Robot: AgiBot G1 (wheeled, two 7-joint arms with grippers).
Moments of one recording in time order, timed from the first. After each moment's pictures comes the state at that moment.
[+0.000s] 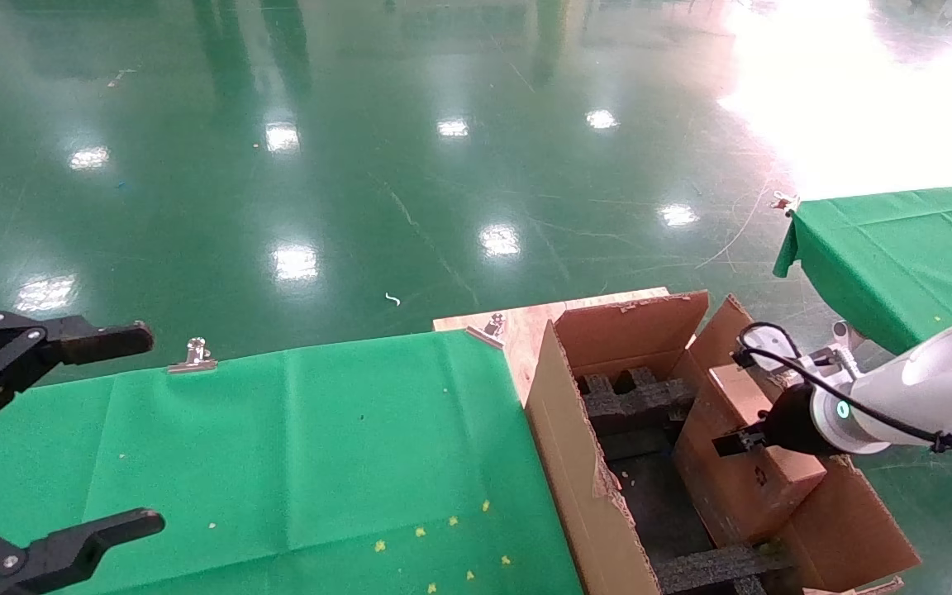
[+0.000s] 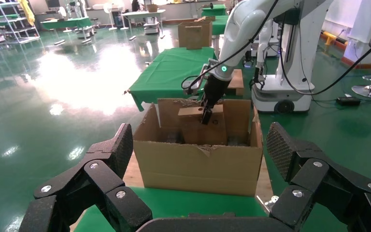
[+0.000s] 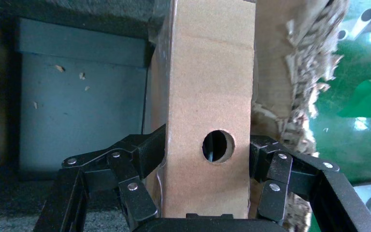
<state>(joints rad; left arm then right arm) -1.08 0.60 0.31 -1.28 0.71 1.48 -0.17 1.94 -0.54 -2.14 1.28 -1.94 -0.71 2.00</state>
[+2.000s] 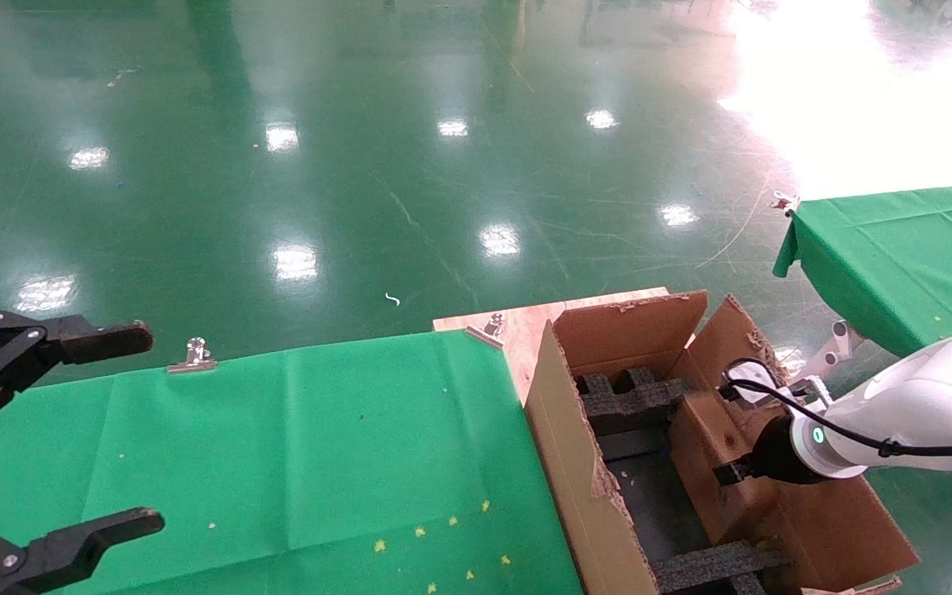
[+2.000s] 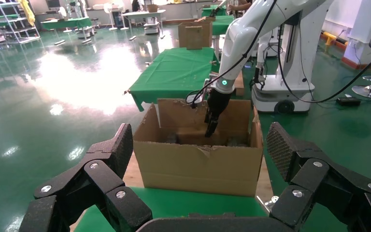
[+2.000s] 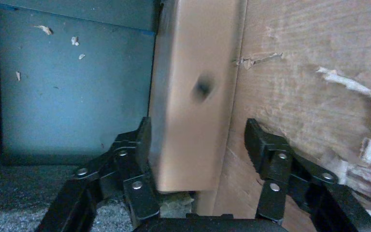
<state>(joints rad) -1.08 0.60 0.31 -1.27 0.71 1.48 -0.17 1.81 -0.63 -2.14 1.09 -1.78 -0.64 1.85</state>
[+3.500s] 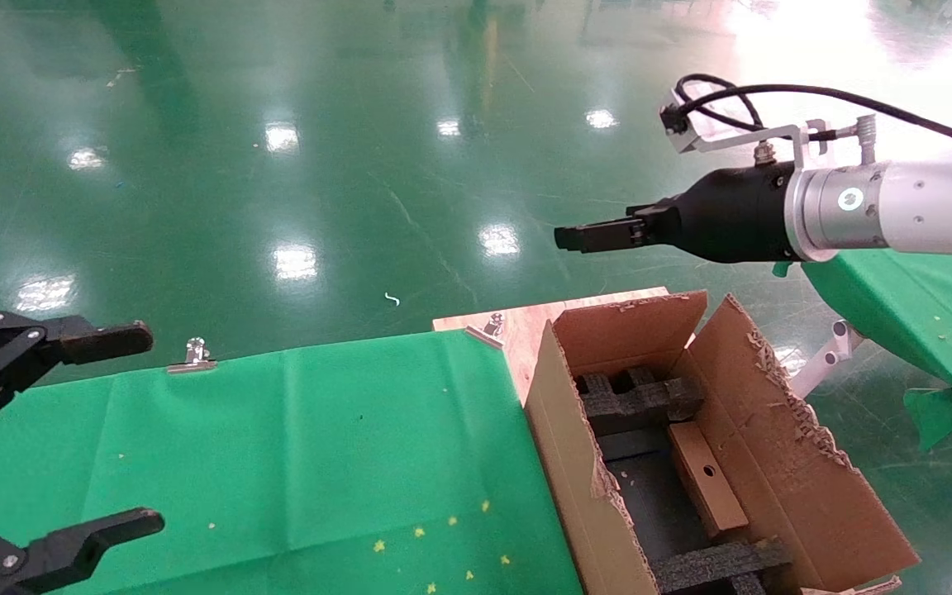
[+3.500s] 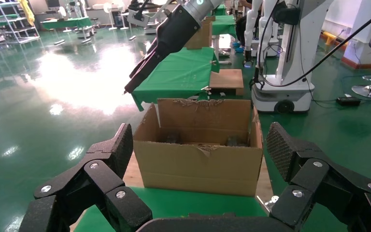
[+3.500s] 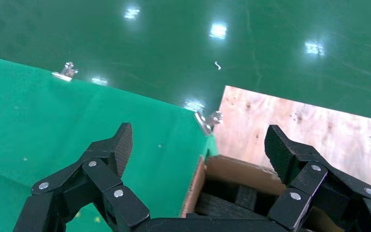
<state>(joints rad) -1.08 0.60 0.32 -1.27 0.71 1.48 -0.17 2.21 -0.47 -1.84 1.37 -1.31 -0.64 1.44</state>
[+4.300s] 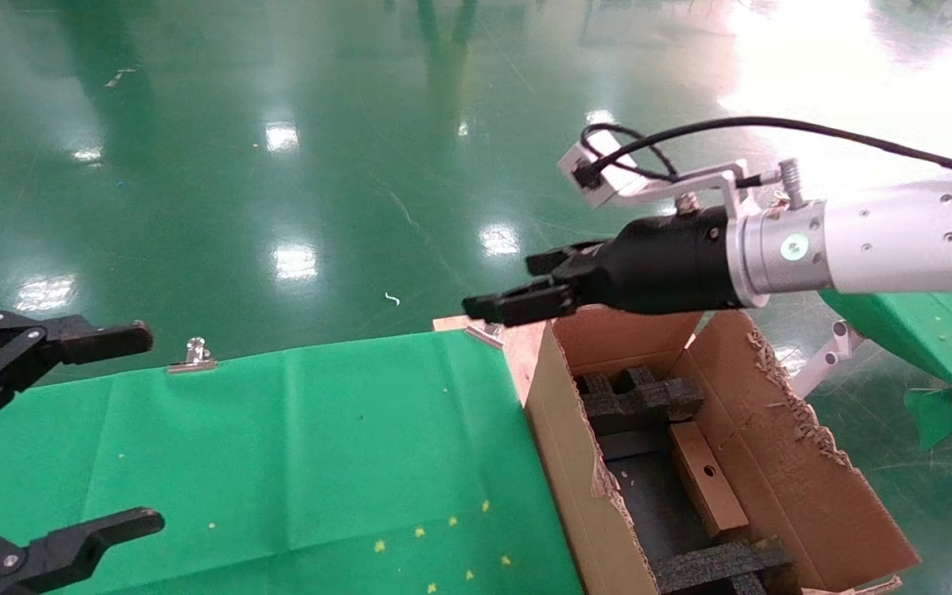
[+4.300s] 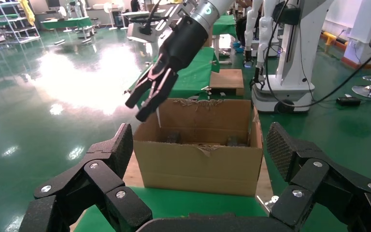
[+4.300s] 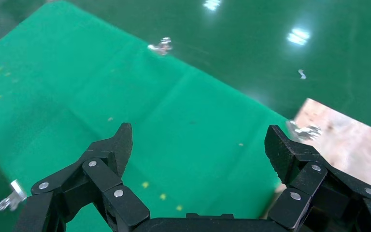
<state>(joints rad) -1.08 0.60 0.32 -1.27 0.70 1.48 -0.17 1.88 -0.51 -1.39 1.35 -1.15 -0.89 1.09</state>
